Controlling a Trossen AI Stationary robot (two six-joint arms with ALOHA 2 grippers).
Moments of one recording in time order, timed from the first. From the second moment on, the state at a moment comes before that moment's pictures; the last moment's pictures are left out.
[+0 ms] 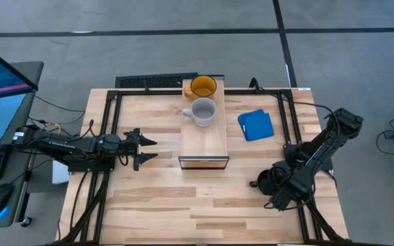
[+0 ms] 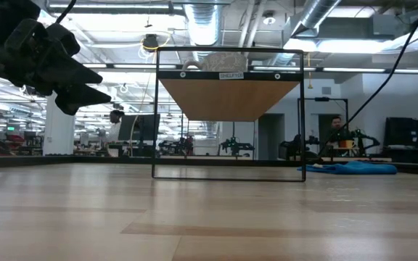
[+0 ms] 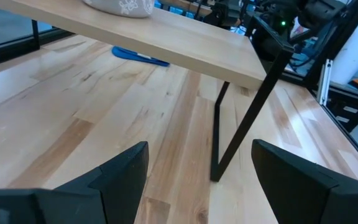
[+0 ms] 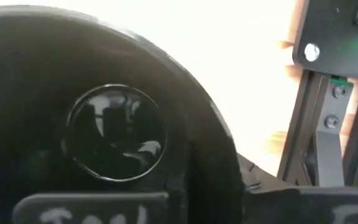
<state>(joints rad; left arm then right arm) -0.07 0.50 0.05 0.25 -0.16 -0.32 0.90 1.43 0.79 -1.11 0.03 2.22</state>
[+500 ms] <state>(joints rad) -0.07 0.50 0.05 0.25 -0.16 -0.32 0.88 1.38 0.79 -1.10 0.03 2.18</state>
